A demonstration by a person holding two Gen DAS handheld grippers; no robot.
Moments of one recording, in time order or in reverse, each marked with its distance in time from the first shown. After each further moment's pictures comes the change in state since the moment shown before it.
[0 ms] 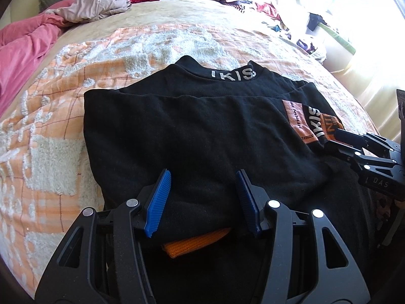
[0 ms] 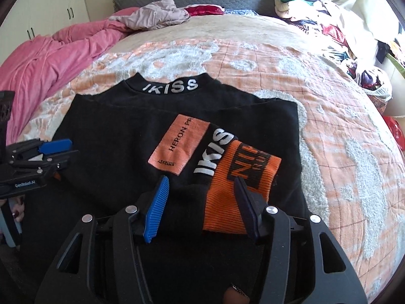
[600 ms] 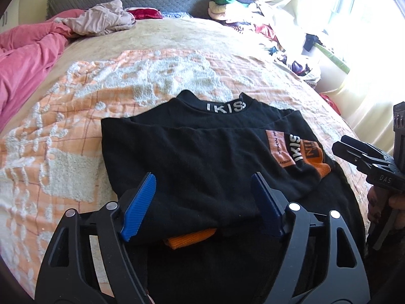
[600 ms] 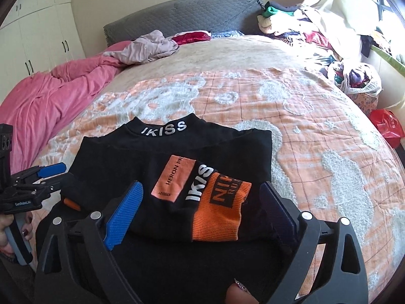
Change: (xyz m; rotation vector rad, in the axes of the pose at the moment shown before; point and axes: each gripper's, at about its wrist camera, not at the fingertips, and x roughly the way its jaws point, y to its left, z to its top) left arm -0.046 -0.001 0.012 -0.029 -0.116 -0.022; right arm -0.051 -0.022 0.015 0.100 -0.144 0.010
